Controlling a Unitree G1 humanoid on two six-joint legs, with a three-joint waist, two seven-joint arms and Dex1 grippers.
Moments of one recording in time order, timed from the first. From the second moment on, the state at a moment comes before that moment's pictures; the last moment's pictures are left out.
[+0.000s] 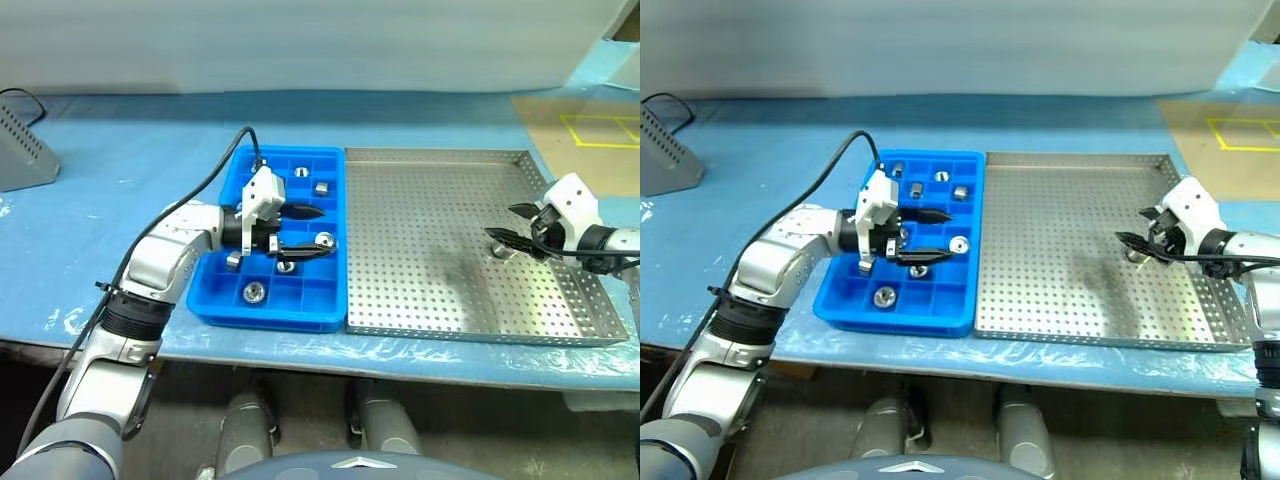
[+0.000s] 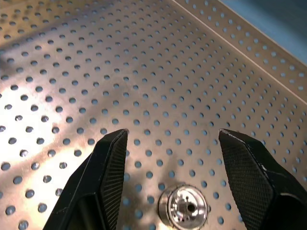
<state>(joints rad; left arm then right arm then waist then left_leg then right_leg) -0.62 0.49 -0.17 -0.01 -0.42 0.44 -1.16 -0.29 -0.93 -0.23 0.16 0.18 0.36 0.95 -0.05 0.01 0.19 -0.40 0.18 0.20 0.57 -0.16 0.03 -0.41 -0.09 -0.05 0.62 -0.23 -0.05</state>
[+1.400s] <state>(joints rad) -0.60 0.51 -0.16 0.05 -0.39 0.39 -1.18 -0.39 -0.85 -0.13 0.58 0.12 0.16 0.86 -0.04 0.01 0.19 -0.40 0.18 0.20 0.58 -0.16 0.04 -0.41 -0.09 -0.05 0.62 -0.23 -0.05</state>
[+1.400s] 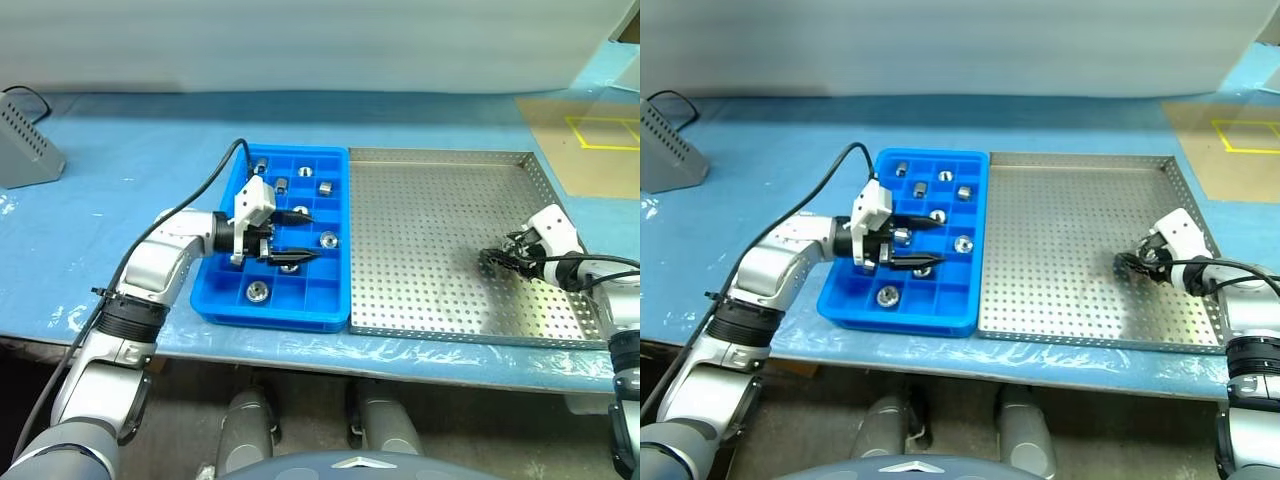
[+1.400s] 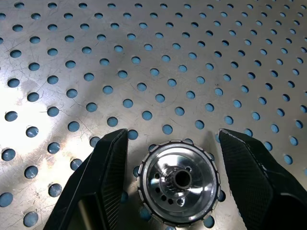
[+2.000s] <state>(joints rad) -0.60 0.55 -0.16 -0.01 -0.40 0.43 -1.20 -0.37 -0.80 -0.13 0.45 0.14 0.21 0.88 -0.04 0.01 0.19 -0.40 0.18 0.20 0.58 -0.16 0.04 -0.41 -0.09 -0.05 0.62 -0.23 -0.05</state>
